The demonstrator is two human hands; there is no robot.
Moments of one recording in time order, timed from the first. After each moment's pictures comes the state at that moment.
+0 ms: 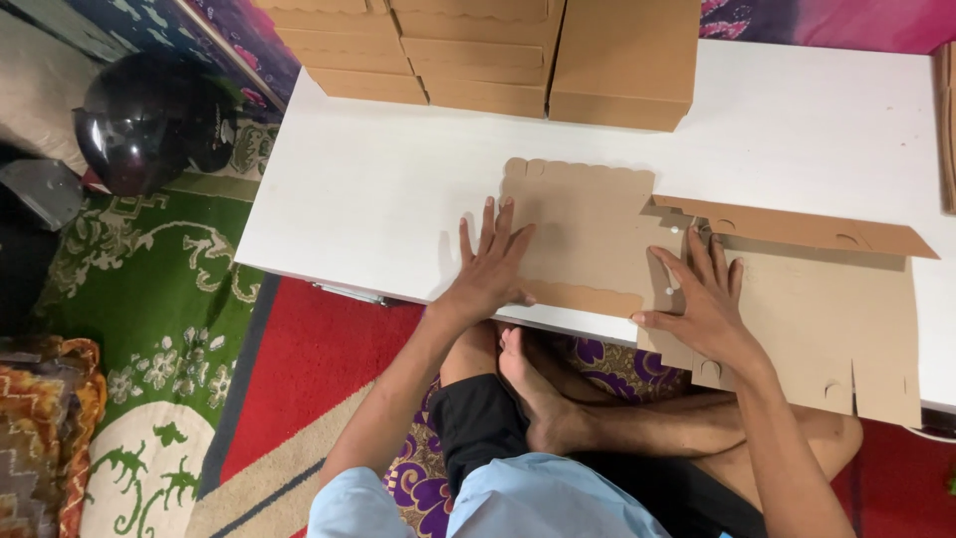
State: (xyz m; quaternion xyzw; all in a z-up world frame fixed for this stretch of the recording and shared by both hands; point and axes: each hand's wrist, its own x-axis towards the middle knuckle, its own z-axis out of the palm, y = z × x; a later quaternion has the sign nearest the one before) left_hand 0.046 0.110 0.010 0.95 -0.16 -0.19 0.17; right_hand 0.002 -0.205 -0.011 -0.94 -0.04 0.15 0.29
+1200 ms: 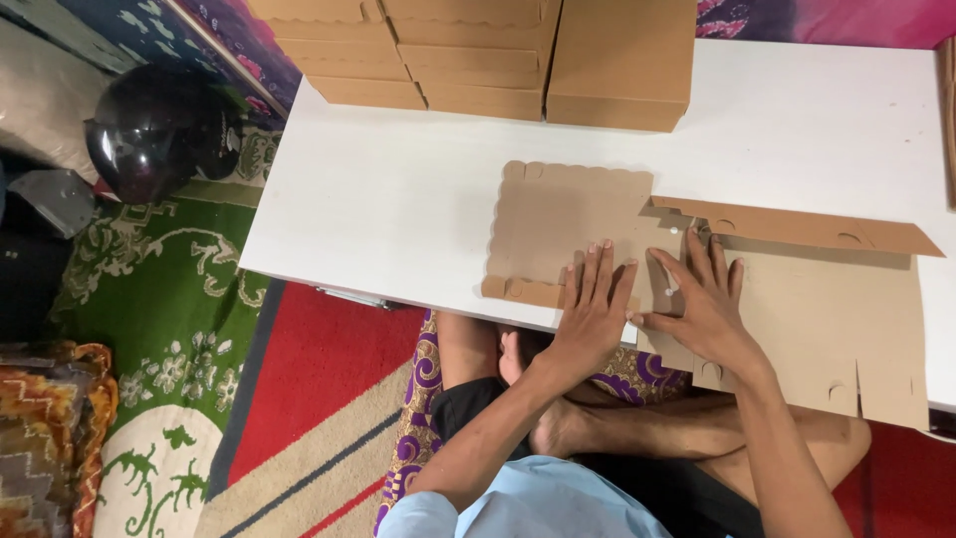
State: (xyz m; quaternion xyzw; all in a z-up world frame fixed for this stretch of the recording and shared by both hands) left_hand -0.016 -0.016 -0.023 0.93 -0.22 -0.11 0.28; right_hand -0.001 -0.206 -0.018 -0.95 -0.04 0.11 0.30
